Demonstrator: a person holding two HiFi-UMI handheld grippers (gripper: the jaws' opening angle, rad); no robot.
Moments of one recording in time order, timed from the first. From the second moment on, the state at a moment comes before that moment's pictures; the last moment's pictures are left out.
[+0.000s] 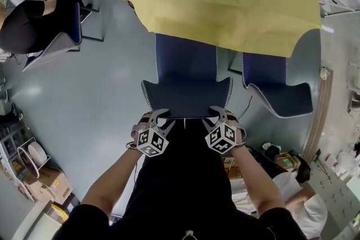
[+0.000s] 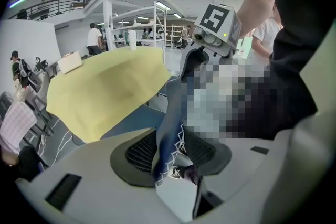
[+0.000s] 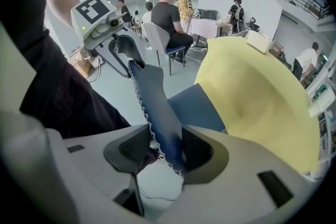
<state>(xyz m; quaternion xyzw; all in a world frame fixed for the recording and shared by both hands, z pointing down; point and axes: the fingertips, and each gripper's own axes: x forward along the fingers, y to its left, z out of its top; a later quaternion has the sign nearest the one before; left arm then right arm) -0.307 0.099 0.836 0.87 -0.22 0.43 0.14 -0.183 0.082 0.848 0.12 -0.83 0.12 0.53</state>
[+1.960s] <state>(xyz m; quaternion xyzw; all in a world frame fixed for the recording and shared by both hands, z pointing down) -0.321 -0.003 0.834 0.86 -0.23 0.45 0.09 -0.204 -0.021 0.845 0.15 -0.83 0.07 0.53</state>
